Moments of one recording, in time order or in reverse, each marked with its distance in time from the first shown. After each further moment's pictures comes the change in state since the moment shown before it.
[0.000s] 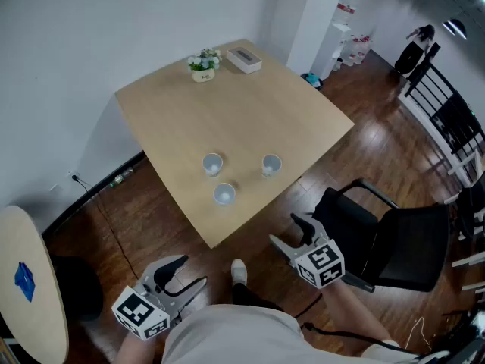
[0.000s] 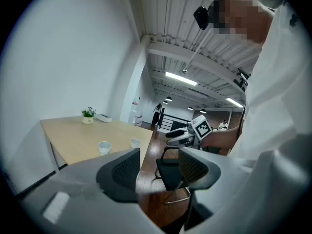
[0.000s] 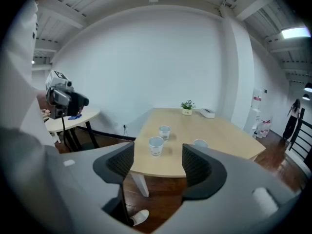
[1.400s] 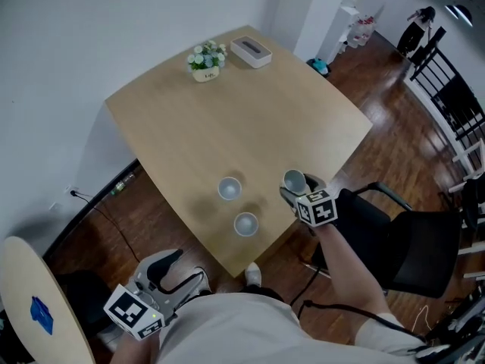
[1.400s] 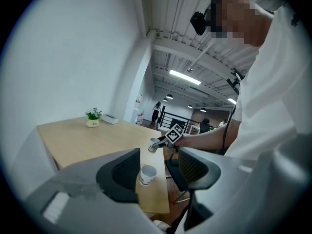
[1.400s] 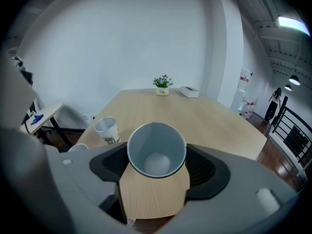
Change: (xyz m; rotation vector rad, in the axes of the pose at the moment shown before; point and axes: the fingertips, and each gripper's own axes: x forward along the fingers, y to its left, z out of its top) left arm 0.030 0.162 0.068 0.004 0.033 -0.045; right arm 0.212 -0.193 0.005 0.142 0.224 -0.214
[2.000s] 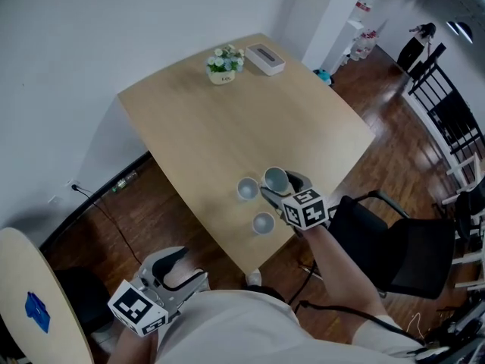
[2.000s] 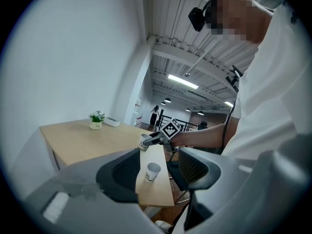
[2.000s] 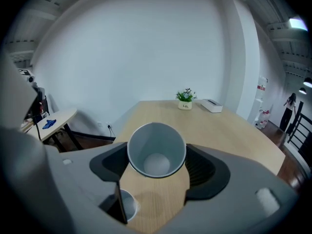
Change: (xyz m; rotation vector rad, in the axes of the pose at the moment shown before) left arm -0.044 0.023 -0.010 0.010 -0.048 -0.026; right arm 0.004 0.120 0.083 -0.066 -0.087 0.133
